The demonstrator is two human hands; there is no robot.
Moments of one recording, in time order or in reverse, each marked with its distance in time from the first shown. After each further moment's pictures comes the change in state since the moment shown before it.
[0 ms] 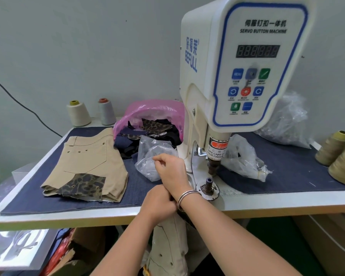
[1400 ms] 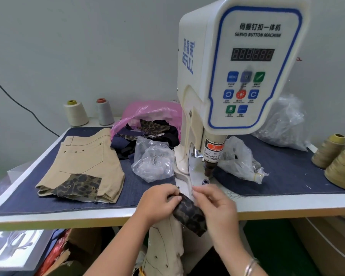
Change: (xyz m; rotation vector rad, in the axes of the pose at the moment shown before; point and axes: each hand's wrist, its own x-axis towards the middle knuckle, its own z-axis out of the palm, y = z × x) left_hand 0.000 0.005 -0.005 0.051 -0.015 0.113; right_hand -0.104 0.021 -0.087 0.506 0.206 0.102
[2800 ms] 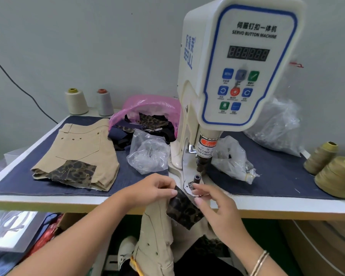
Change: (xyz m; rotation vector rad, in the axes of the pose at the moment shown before) left_hand -0.007 0.036 -0.044 -0.500 -0.412 -0.049; right_hand 0.002 -0.008 -0.048 -0.395 -0.298 -0.080
